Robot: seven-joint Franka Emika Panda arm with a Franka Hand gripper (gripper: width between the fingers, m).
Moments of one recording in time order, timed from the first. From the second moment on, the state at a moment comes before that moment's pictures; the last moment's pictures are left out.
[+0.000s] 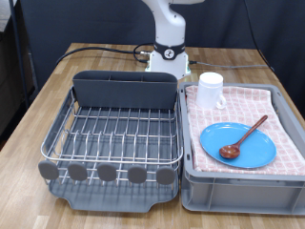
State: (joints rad) arm 0.02 -0.64 0.08 -2.31 0.05 1.68 0.98
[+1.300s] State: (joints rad) arm 0.02 -0.14 0.32 -1.99 0.01 1.87 1.54
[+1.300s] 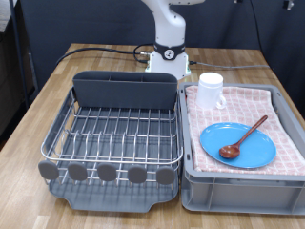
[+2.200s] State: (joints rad) arm 0.02 -0.11 0.33 -2.18 -0.09 2.15 1.60
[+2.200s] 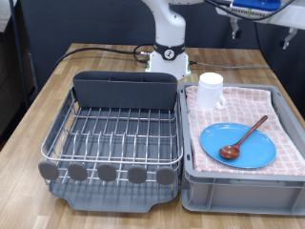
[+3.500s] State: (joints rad) arm 0.03 0.07 0.37 -2.33 -0.42 2.57 1.93
